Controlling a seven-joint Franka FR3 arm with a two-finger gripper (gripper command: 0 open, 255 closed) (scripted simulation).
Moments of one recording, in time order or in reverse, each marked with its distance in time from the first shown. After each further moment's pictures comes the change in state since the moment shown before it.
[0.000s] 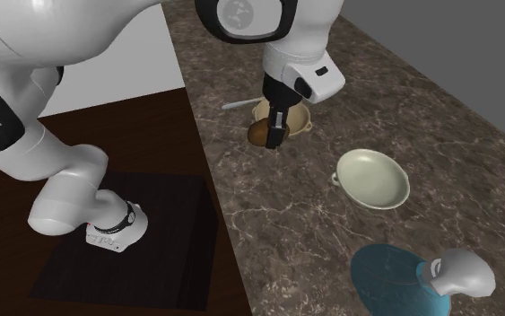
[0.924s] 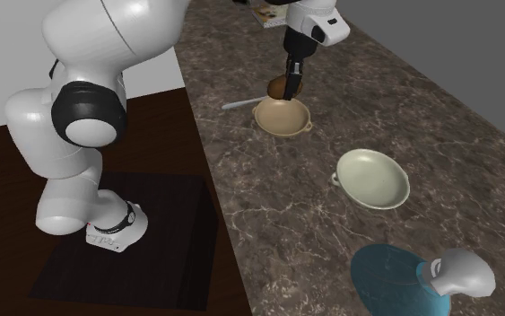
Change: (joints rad) arm 0.198 0.345 0.119 0.457 -0.046 -0.095 0.301
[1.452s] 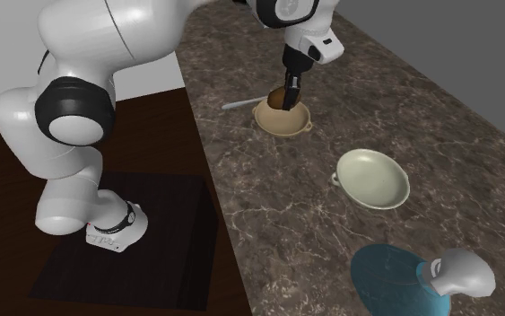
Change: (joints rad) arm -0.010 -0.056 -0.001 -0.187 0.010 0.131 -0.007
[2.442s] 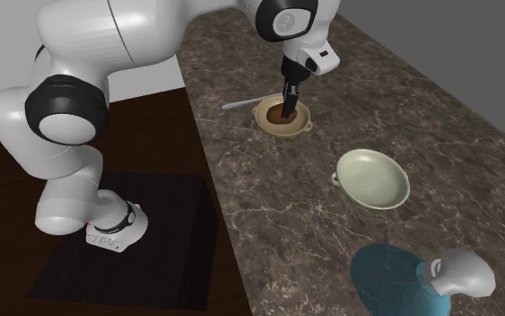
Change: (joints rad) arm -0.006 -0.031 -0.001 -0.111 0.005 0.081 -0.007
